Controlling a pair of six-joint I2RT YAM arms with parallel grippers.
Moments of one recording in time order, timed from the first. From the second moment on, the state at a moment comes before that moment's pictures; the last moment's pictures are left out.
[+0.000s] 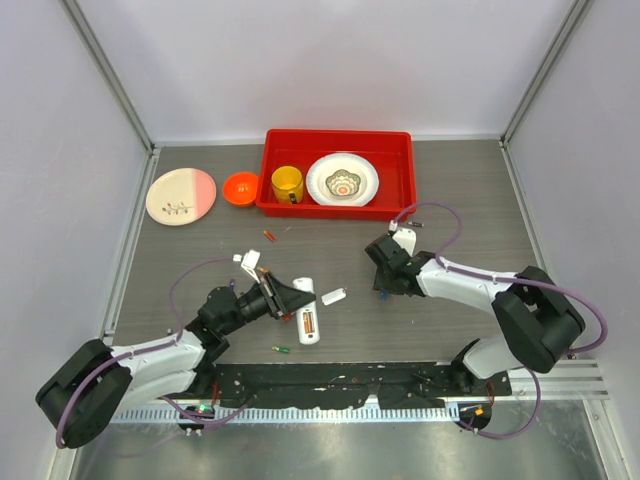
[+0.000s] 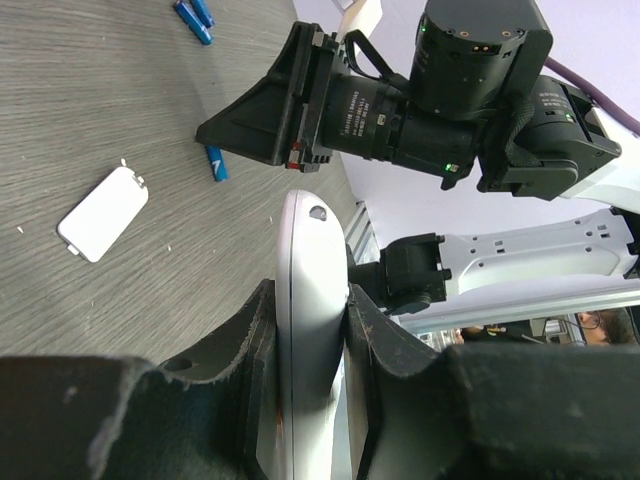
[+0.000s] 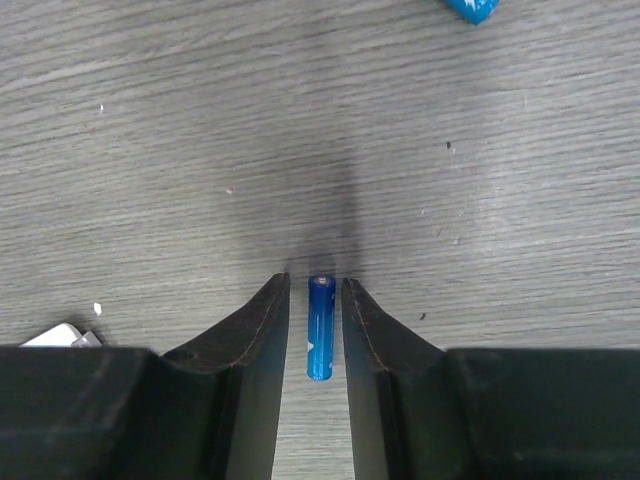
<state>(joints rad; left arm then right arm) -0.72 0.97 0.04 0.89 0.29 -1.13 0.70 1.46 0.71 -0.37 0.33 0.80</state>
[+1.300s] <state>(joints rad) -0.78 1.54 0.30 1.26 0.32 -1.34 1.07 0.89 0.77 -0.32 0.32 0.50</state>
